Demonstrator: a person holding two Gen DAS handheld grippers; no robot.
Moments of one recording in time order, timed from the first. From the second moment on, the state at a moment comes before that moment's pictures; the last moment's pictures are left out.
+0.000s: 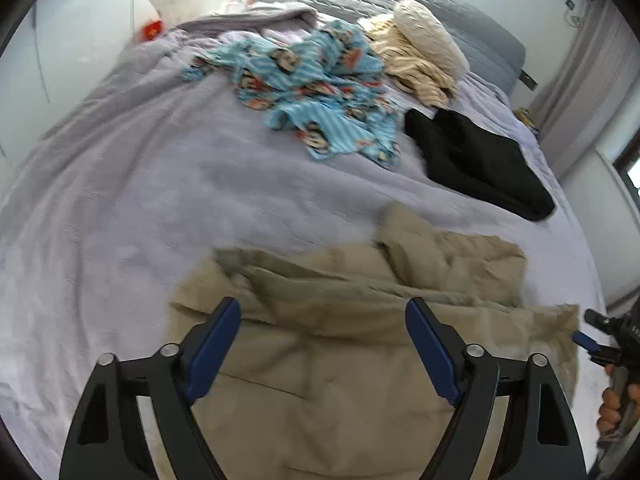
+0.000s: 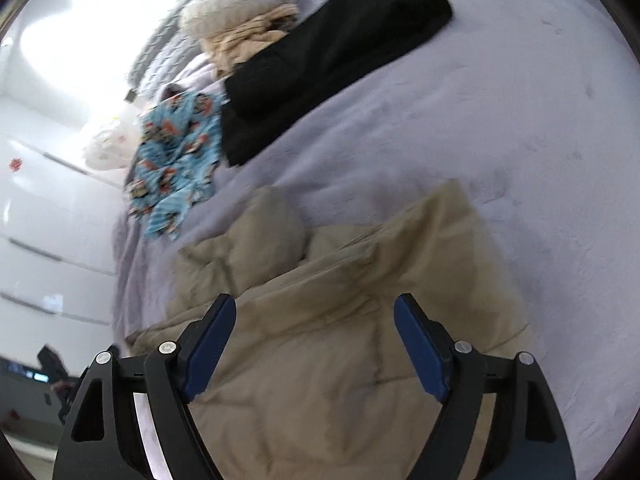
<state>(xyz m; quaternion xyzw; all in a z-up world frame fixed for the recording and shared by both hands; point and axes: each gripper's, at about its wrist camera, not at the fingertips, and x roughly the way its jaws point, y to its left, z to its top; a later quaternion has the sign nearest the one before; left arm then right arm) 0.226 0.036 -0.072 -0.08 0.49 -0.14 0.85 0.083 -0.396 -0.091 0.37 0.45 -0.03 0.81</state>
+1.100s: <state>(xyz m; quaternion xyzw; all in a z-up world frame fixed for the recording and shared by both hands) 0.290 0.007 -0.189 0.04 0.47 -0.09 0.88 0.120 -0.457 -0.203 0.28 0.47 -0.13 0.83</state>
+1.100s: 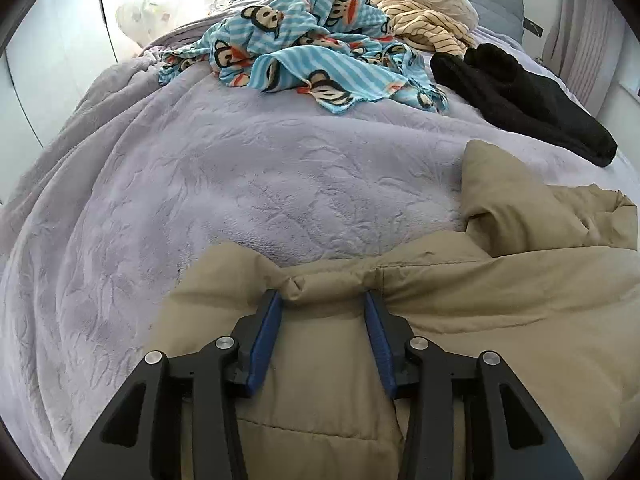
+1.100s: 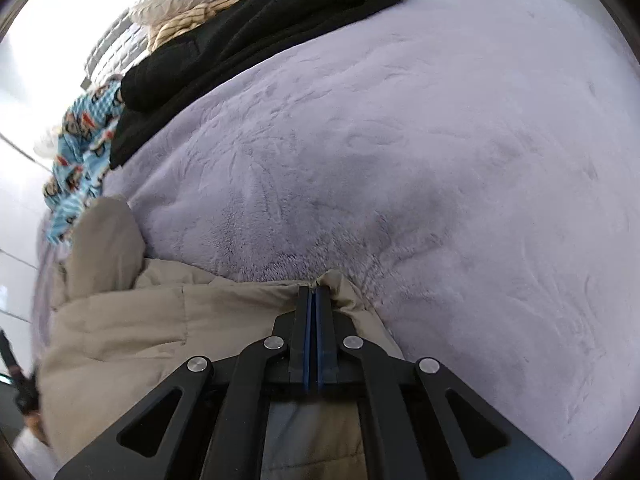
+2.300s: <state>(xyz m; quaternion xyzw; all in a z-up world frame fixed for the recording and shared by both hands) 0.111 0.075 -0.145 -0.03 0.57 -0.03 0.82 -0.081 -0.355 -0.142 0.38 0.48 -0.11 0.78</state>
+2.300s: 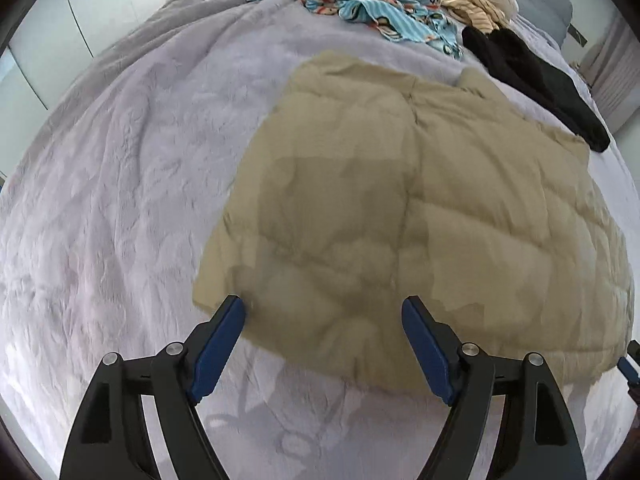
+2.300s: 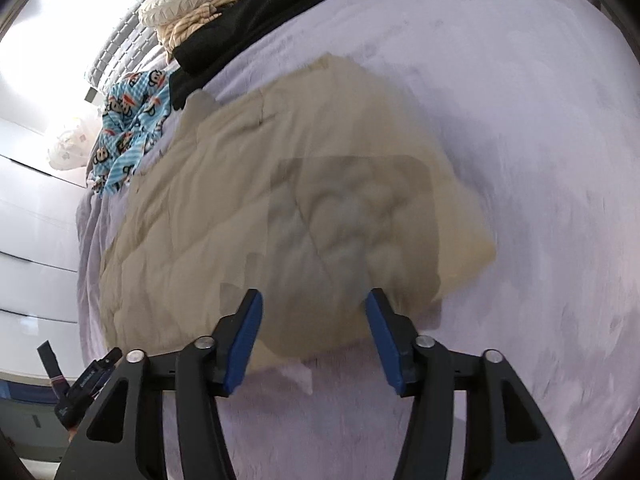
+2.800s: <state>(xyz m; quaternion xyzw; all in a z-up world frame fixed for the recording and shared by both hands) 0.095 0.062 -0.158 -0.01 0.60 -0.05 0.80 -0.095 -0.325 -0.169 0.41 0.50 -0.10 0.76</state>
